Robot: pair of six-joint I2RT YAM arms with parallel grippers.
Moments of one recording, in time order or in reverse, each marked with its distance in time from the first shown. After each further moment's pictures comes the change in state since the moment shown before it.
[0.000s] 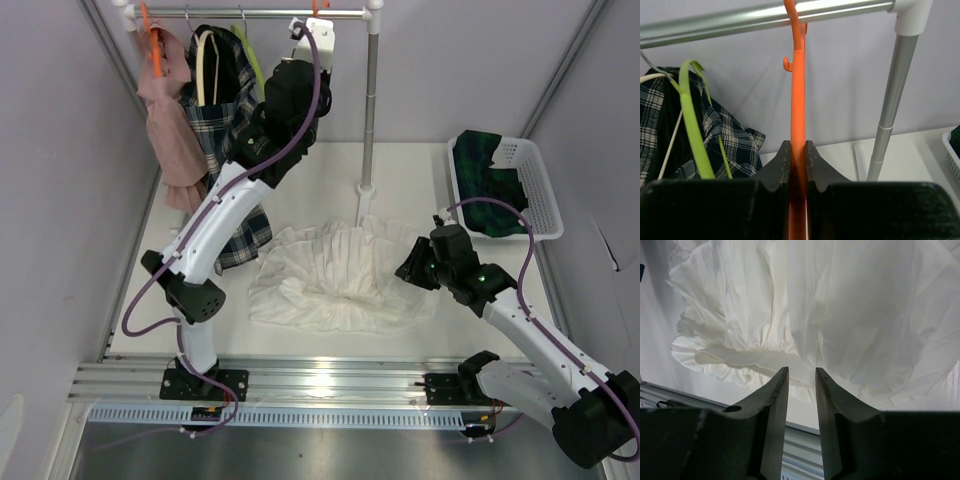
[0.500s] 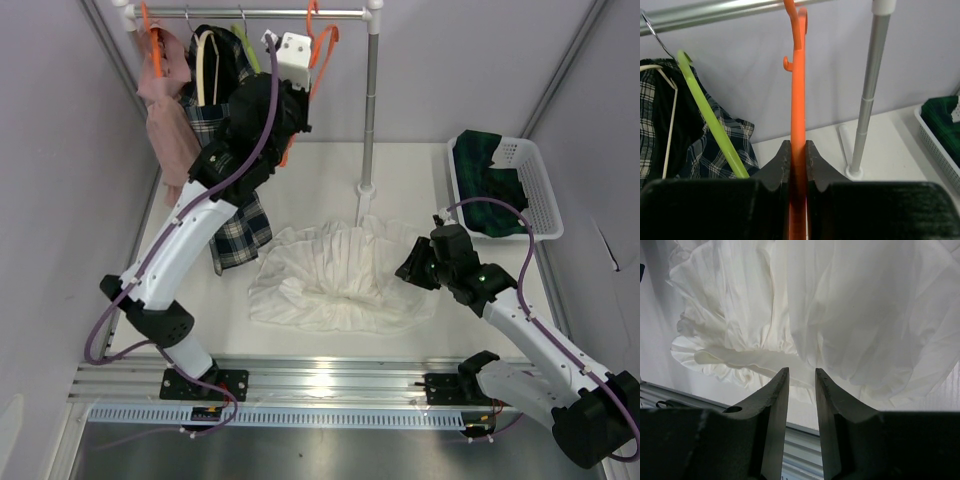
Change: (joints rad) left arm 0.003 -0.196 -0.163 -0.077 0.129 -0.051; right arm -0.002 0.000 0.000 0.000 -0.006 -0.007
